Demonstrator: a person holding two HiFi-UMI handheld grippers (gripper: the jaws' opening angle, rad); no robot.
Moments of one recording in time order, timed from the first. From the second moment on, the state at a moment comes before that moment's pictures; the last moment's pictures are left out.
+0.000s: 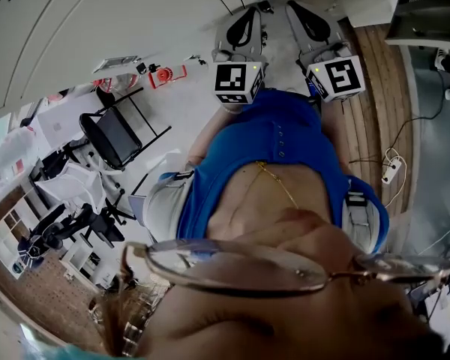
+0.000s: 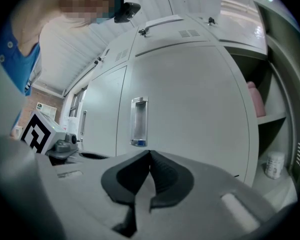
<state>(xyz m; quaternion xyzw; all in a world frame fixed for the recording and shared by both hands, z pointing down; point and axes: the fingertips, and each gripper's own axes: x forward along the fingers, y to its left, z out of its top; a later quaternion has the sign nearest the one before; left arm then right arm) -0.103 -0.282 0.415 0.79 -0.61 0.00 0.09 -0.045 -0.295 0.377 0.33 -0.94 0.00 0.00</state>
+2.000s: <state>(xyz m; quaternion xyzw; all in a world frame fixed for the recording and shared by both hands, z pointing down) -0.027 -0.217 0.381 0.81 -0.59 -0.01 0.04 0.000 -0.223 0.379 0.31 -0.95 -0.01 0.01</state>
